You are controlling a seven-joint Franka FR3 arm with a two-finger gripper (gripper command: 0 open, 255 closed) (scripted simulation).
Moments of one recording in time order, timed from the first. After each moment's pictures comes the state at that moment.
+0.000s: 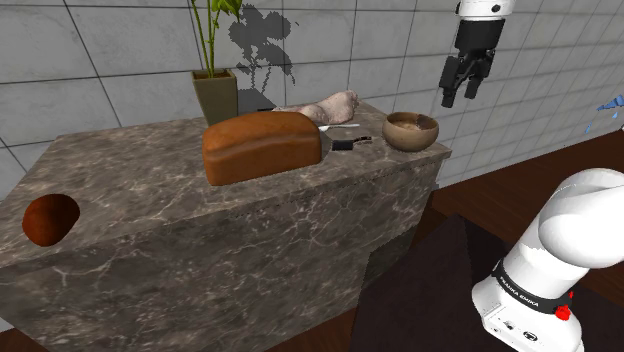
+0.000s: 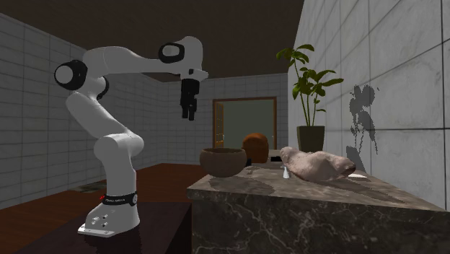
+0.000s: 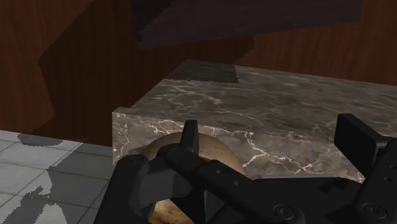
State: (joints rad) arm 0.02 -0.78 -0.03 -2.30 -0.06 1.47 0.06
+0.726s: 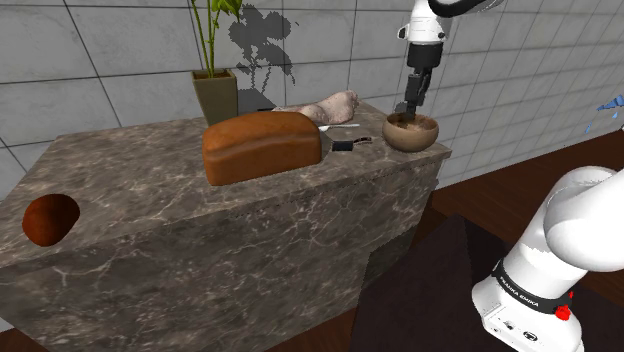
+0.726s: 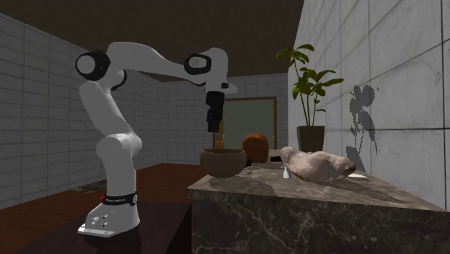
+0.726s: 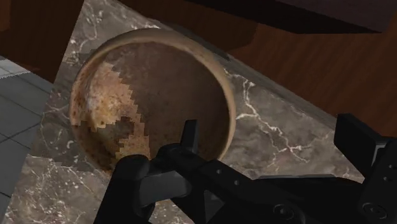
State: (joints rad) arm 0.13 -0.47 -0.13 -2.21 -0.10 1.67 -0.31
